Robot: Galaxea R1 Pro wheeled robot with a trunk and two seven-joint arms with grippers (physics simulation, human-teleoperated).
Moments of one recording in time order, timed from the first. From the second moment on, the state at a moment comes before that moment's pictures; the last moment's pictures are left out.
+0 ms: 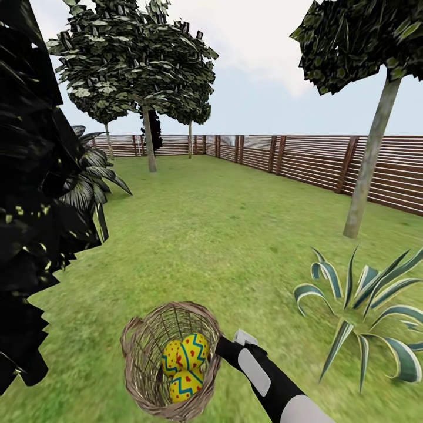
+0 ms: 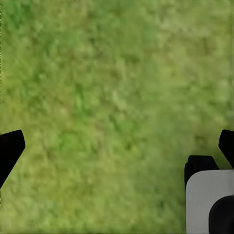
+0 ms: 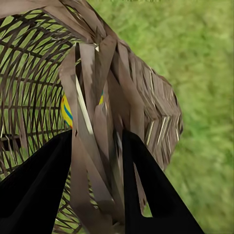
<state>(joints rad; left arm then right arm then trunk) -0.05 0.26 -0.08 -0.38 0.10 -0.05 -0.03 -0.55 0.17 0.35 -0.57 -0.86 0.29 -0.25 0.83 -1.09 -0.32</state>
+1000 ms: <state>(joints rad) -0.05 0.26 -0.08 -0.39 0.09 -0.05 -0.04 -0.55 0.17 0.36 -0.57 -0.86 0.29 -0.25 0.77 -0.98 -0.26</state>
